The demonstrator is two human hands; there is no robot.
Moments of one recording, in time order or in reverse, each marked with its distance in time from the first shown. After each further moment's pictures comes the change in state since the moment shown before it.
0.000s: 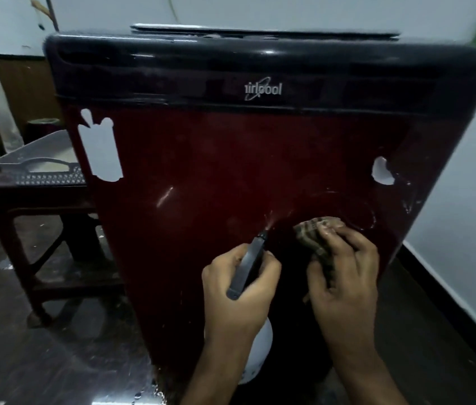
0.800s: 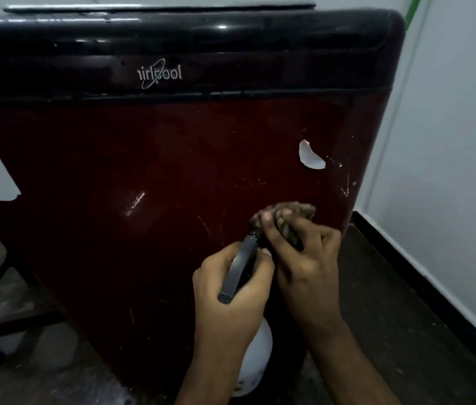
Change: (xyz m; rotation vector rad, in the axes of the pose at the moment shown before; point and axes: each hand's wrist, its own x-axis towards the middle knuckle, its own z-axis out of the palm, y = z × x) left_hand 0.001 0.000 0.064 -0.031 -0.154 0.033; right_hand 0.016 0.058 -0.002 -0.283 -0.023 -0.172
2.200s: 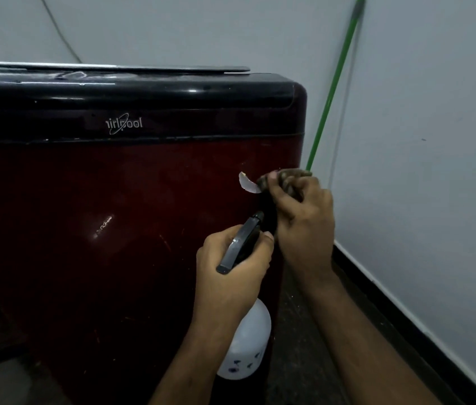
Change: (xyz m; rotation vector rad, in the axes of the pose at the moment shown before) left_hand 0.004 0.067 0.045 -0.148 -0.148 -0.016; right_hand 0.081 0.041 -0.066 -0.089 0.080 0.082
